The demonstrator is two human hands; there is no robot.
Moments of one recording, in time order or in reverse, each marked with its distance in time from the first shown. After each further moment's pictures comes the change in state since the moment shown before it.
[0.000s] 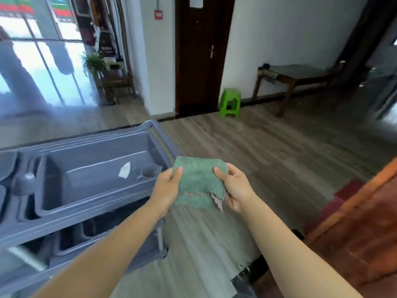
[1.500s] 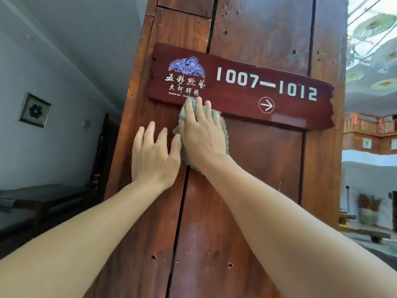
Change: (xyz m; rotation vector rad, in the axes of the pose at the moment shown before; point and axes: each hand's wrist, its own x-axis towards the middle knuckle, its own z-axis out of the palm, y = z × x) left_hand -0.164 0.452 0.491 0.004 -0.308 1.267; right_hand -0.256 -0.508 -0.275 -1.919 1.623 -0.793
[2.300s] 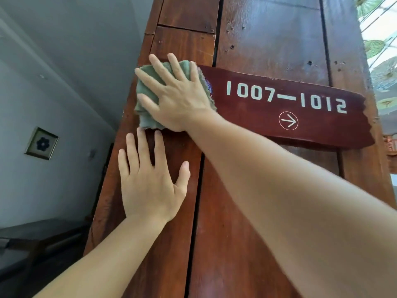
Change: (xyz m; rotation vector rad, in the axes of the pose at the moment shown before) left_hand 0.035 -0.027 0.040 0.394 0.251 0.100; right_hand 0.135 -0.029 -0.009 -0.264 0.215 -0.355
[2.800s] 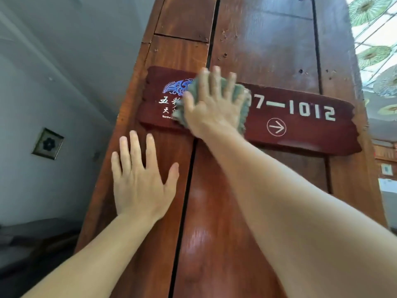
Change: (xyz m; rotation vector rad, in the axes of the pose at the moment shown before) left_hand 0.000 0.005 -0.001 0.046 -0.031 -0.039; right_hand -0.038 0.051 0.005 0.113 0.035 0.518
